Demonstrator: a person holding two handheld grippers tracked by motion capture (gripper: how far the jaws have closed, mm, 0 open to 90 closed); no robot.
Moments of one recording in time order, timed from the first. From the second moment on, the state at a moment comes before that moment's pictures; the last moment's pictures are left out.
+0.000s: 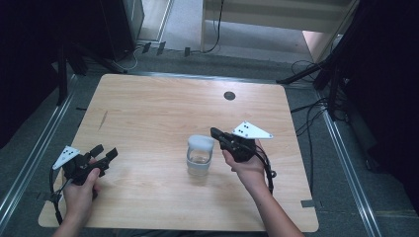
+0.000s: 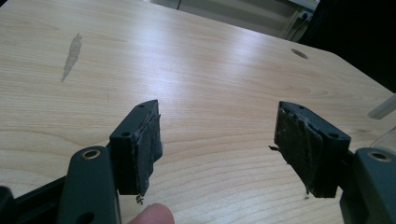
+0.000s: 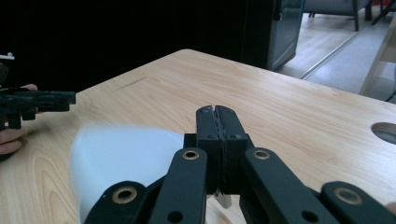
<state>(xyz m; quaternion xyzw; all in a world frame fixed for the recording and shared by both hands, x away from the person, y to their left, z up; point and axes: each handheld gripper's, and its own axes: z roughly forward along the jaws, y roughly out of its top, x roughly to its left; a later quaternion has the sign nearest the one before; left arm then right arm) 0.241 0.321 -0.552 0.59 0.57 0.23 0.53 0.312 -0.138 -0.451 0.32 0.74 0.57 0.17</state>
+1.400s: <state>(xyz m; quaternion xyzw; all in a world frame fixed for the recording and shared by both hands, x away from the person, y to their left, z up) 0.239 0.321 -0.552 0.58 0.57 0.24 0.53 0.239 -0.333 -0.540 0.55 0.65 0.44 0.29</state>
